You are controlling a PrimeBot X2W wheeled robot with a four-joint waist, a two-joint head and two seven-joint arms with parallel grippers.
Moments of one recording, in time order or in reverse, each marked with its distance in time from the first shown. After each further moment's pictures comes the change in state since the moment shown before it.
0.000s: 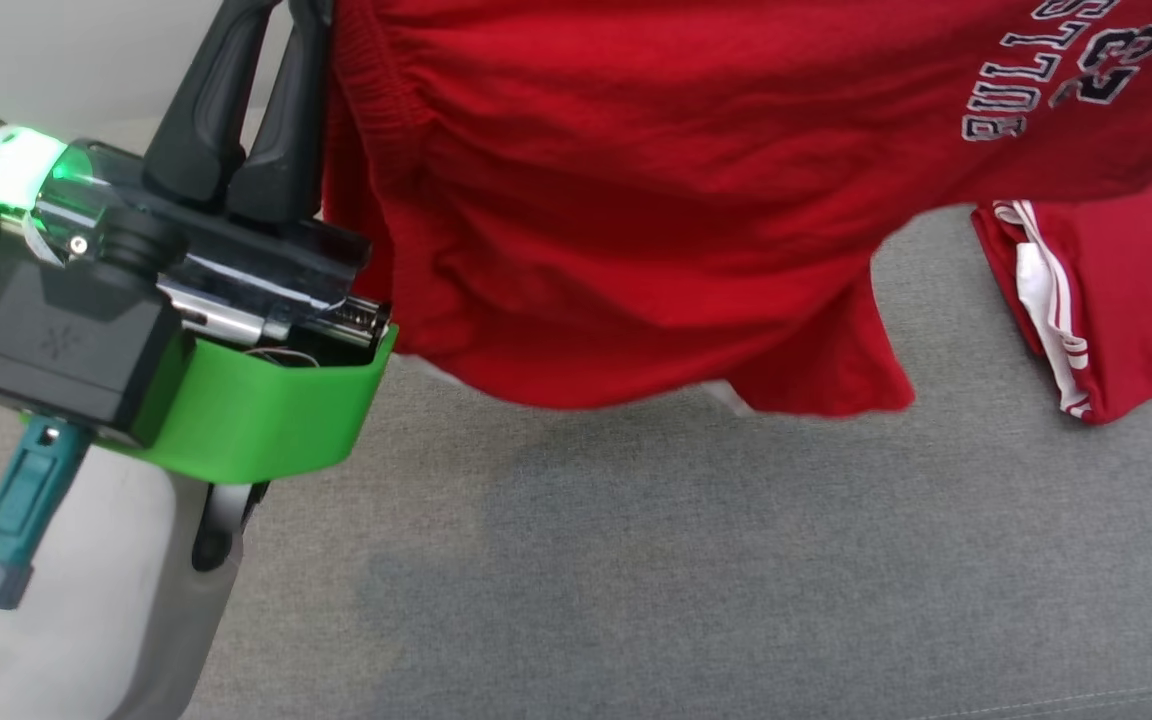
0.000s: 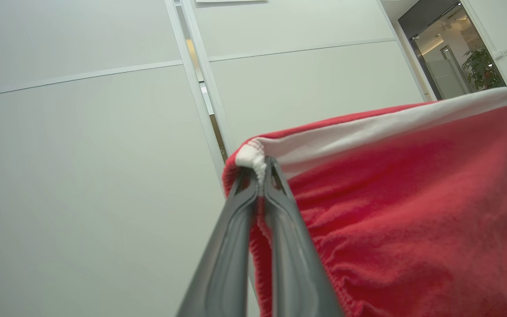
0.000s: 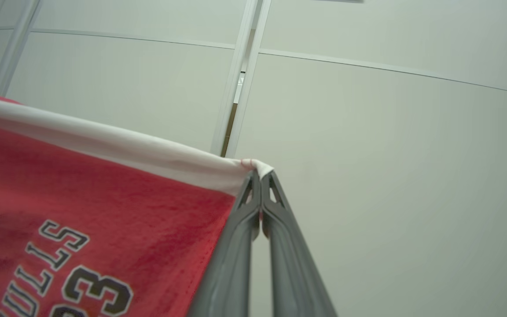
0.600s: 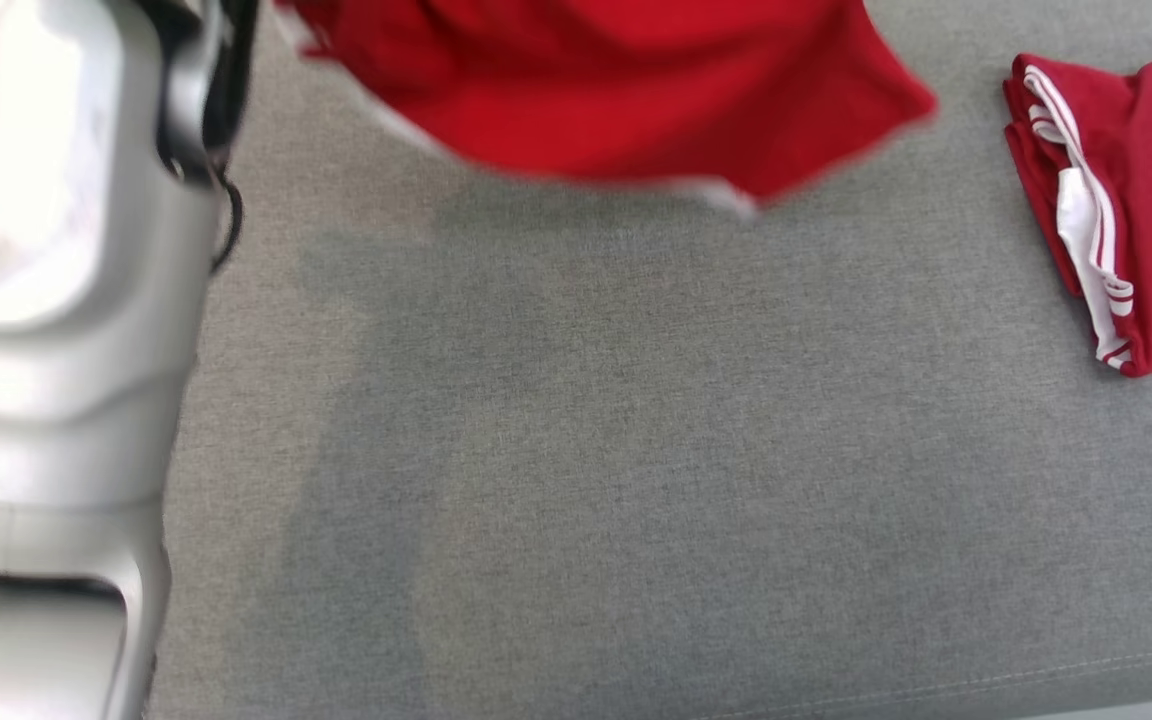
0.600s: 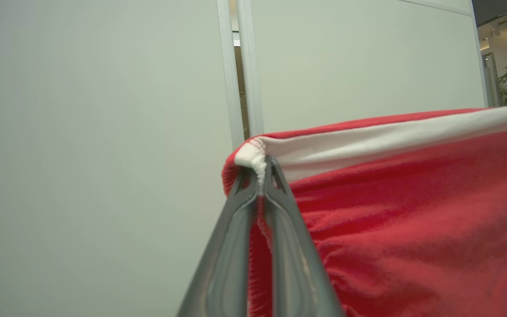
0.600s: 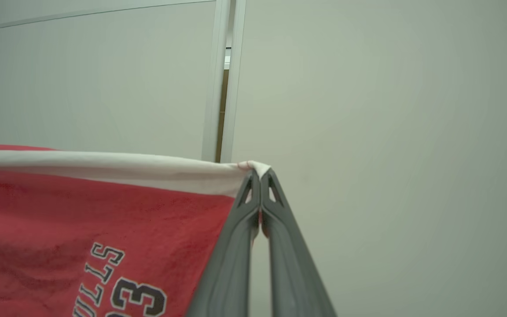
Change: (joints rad) left arm -0.495 -0.153 0.070 0.687 -0.138 -0.089 -0.170; right arm -0.533 0.023 0.198 0.413 0.095 0.000 -0.002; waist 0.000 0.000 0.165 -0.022
